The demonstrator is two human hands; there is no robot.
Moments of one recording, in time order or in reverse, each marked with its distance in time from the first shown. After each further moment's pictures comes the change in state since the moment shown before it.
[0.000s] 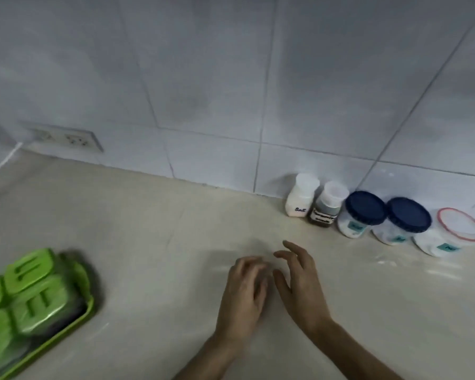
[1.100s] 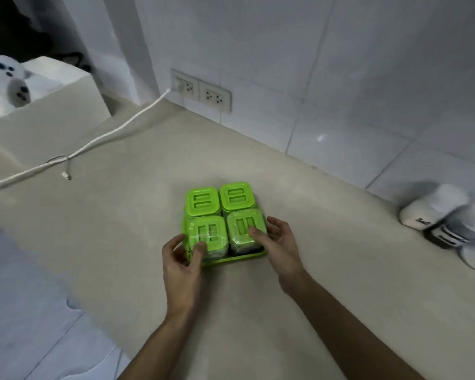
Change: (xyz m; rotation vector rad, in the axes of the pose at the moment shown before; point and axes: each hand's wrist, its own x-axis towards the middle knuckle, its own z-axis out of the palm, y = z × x) left_hand -0.138 -0.126 -0.215 -0.533 0.863 -0.736; right_hand 0.010 -0.219 0.158 0.958 -0.399 0.556
